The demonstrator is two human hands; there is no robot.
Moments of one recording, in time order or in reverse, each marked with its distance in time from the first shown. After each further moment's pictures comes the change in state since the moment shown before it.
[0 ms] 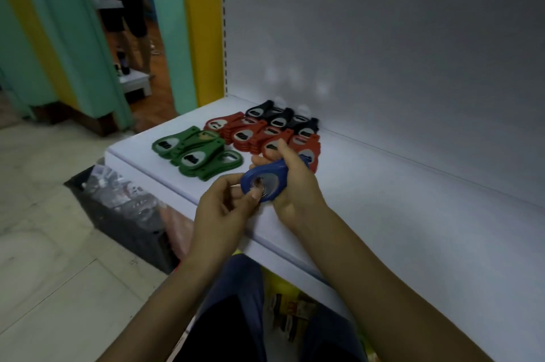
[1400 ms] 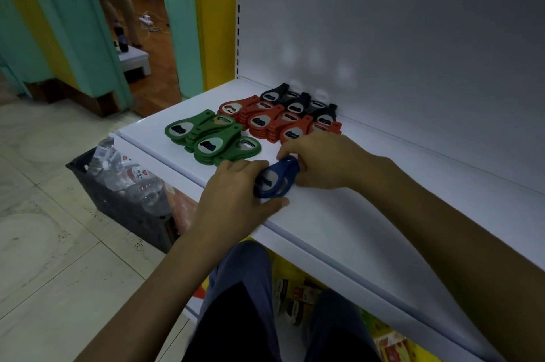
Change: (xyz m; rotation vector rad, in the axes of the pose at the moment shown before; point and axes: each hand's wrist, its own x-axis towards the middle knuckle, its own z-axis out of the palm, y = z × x) left_hand 0.036 -0.014 -0.026 0.952 -0.208 0.381; right_hand 0.028 -0.048 -0.006 -2.174 -0.486 -0.615
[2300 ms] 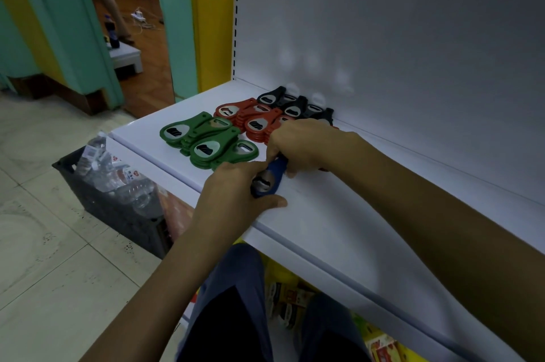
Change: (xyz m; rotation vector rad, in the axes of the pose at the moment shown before) left_hand 0.012 0.001 -0.003 -0.101 0.000 -0.029; right_hand 0.043 -0.013 -0.022 -0.336 -0.229 -0.148
